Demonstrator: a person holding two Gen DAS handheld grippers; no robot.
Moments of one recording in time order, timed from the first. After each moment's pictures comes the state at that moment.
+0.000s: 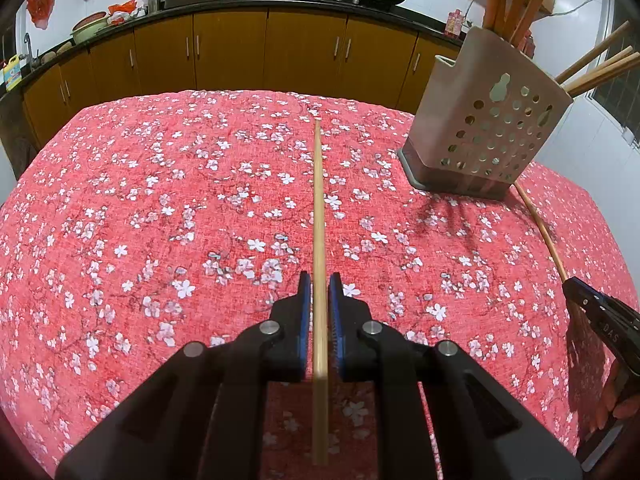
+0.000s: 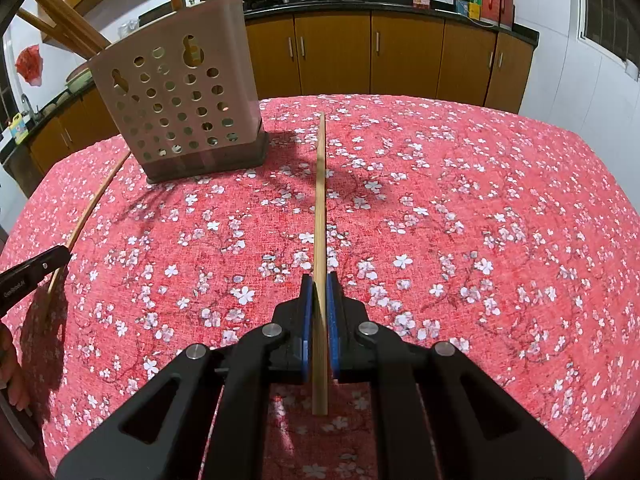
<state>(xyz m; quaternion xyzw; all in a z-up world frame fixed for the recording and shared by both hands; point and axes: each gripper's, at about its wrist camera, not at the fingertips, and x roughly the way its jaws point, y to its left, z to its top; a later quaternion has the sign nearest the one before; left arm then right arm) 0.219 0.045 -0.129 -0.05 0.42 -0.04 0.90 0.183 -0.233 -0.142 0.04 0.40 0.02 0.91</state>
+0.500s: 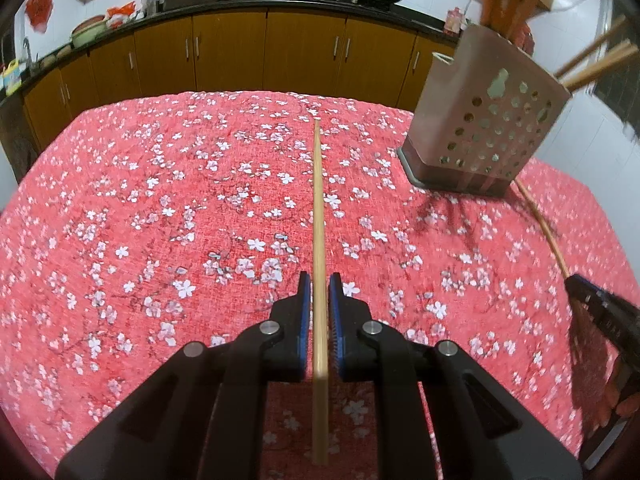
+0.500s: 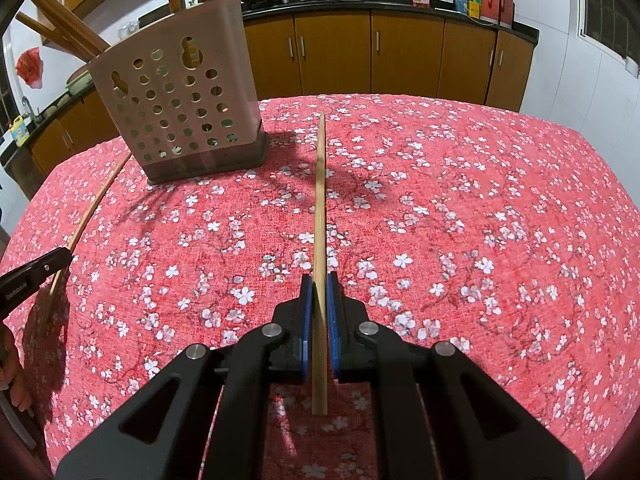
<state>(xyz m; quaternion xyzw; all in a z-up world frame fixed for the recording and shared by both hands) 0.216 0.042 -0.129 -0.03 0.42 -0.04 0.90 0.183 -0.234 -0.142 0.04 0.40 0.02 0.91</state>
